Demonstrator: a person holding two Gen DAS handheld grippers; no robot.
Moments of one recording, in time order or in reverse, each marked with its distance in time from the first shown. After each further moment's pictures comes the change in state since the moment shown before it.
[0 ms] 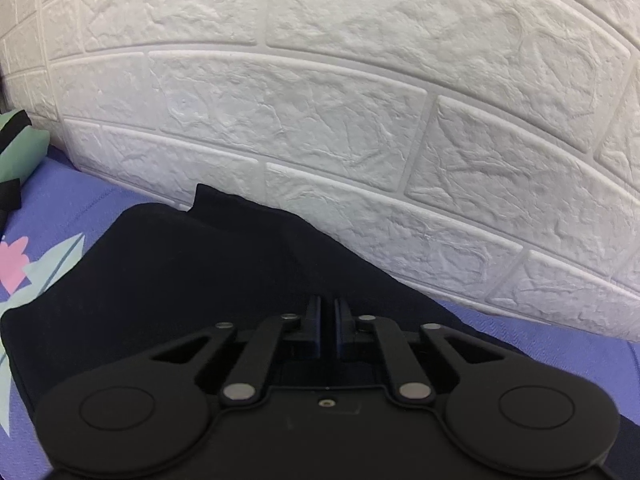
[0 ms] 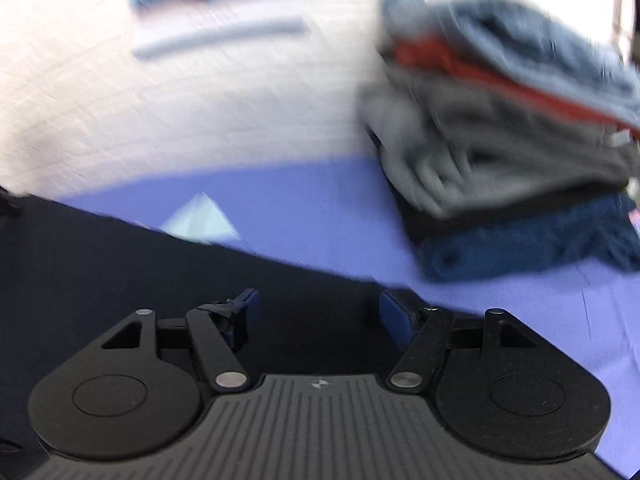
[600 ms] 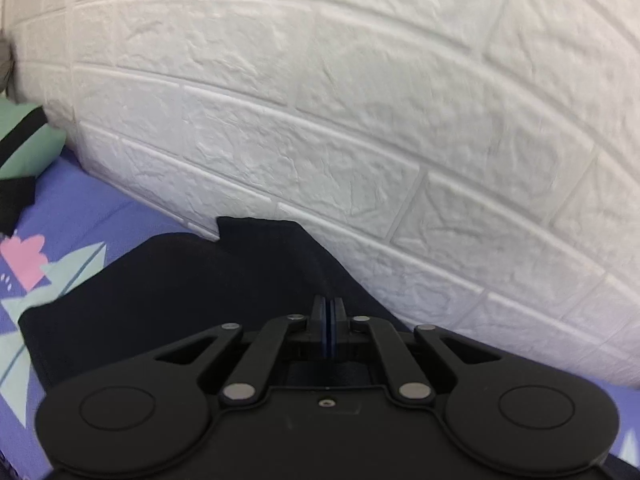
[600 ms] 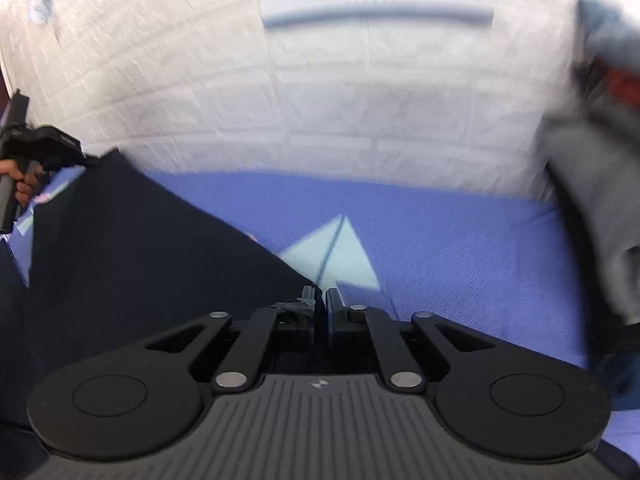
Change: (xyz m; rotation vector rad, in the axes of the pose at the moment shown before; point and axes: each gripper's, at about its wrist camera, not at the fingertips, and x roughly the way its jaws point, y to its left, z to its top) left arm -0.053 0.025 0.014 -0.112 -0.057 -0.100; right arm 0.050 0.023 0.029 -0.106 0.053 0.256
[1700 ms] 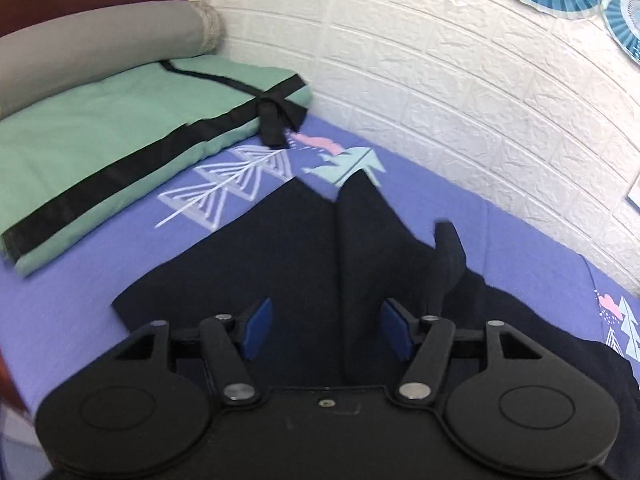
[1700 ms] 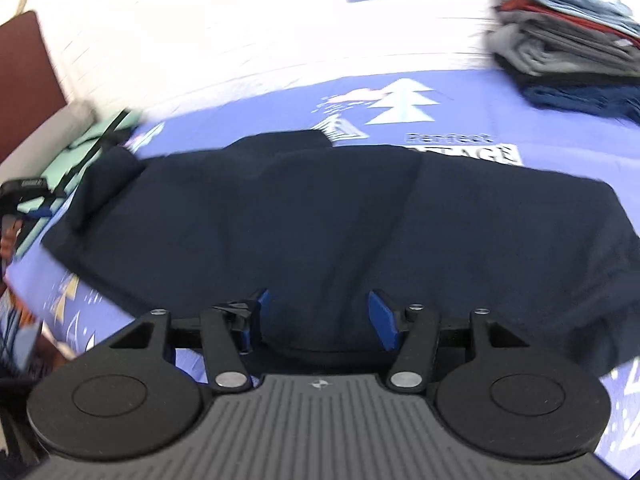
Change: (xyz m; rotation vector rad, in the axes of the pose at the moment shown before) left arm -0.273 0.174 -0.193 -0.067 -0.092 0.110; right arm -0.178 0.130 -0.197 0.169 0.047 -0.032
